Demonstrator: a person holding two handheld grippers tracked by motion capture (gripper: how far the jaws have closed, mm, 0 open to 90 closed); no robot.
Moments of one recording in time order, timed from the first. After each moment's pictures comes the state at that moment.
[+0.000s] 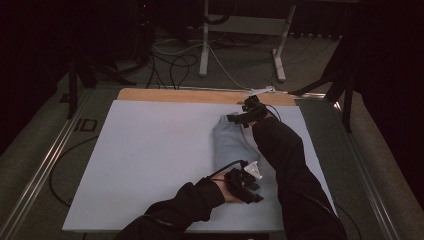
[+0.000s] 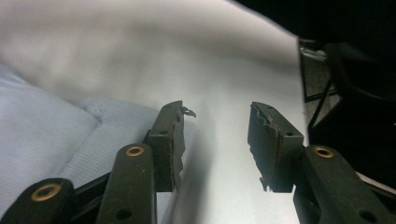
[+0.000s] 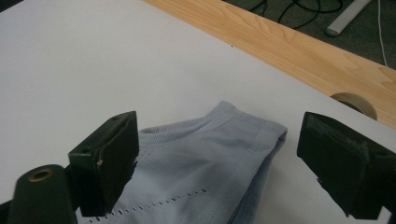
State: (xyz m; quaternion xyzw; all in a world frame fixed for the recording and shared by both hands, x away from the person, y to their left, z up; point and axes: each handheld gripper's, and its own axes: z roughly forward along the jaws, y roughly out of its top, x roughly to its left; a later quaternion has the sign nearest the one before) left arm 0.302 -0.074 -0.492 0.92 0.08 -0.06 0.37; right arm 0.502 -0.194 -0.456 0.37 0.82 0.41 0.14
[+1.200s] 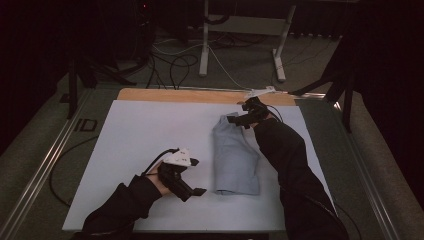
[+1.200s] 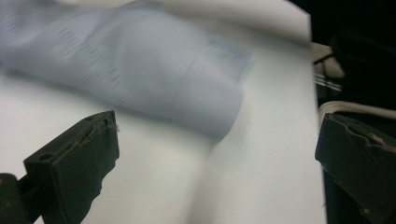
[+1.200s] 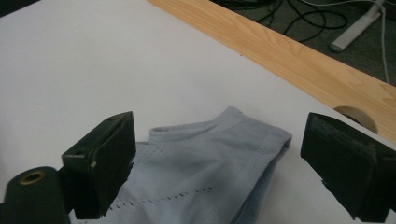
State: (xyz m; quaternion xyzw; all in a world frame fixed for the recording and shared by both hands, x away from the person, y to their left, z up) left arm 0.302 0.111 -0.470 0.88 0.15 0.02 0.45; right arm 0.494 -0.195 -0.452 0.34 0.83 0.42 0.15
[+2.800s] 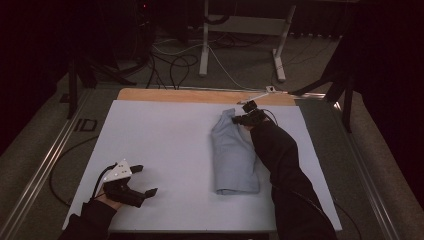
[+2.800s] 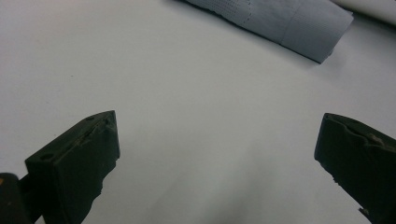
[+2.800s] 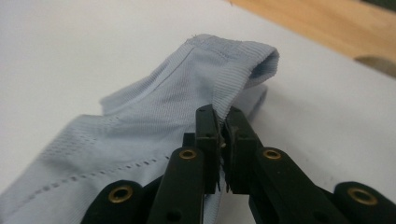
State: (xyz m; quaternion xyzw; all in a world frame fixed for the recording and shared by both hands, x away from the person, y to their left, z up) left arm 0.272 0.238 -0.520 0.82 0.30 0.12 0.47; right arm 0.516 -0.196 -0.493 0.39 0.84 0.37 0.11
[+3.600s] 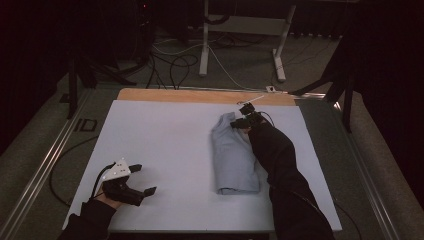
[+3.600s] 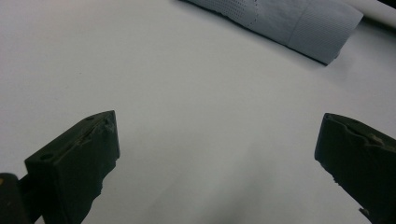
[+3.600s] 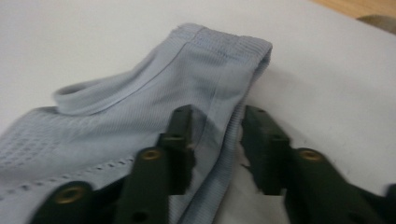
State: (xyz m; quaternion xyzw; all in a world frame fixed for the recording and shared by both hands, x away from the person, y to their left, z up) left arm 0.273 0.240 -0.521 0.82 0.31 0.12 0.47; right arm 0.522 -0.194 -0.508 0.42 0.84 0.34 0.11
